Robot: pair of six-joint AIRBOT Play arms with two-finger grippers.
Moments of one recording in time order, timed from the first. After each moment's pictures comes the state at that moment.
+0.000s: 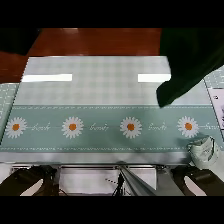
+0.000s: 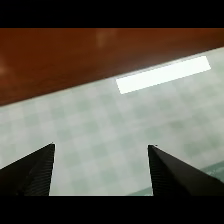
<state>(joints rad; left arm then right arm) -0.42 -0.88 1.58 1.63 -1.18 -1.63 0.19 -0.79 1.29 -1.73 0.62 1.76</state>
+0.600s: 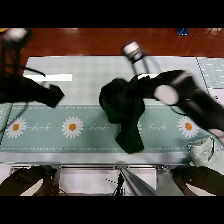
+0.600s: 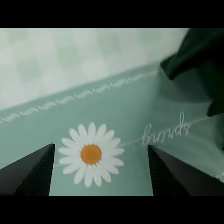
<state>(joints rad) -0.43 -0.85 1.19 1.58 -1.36 -1.67 0.68 -1.22 1.21 -1.58 0.90 1.68</state>
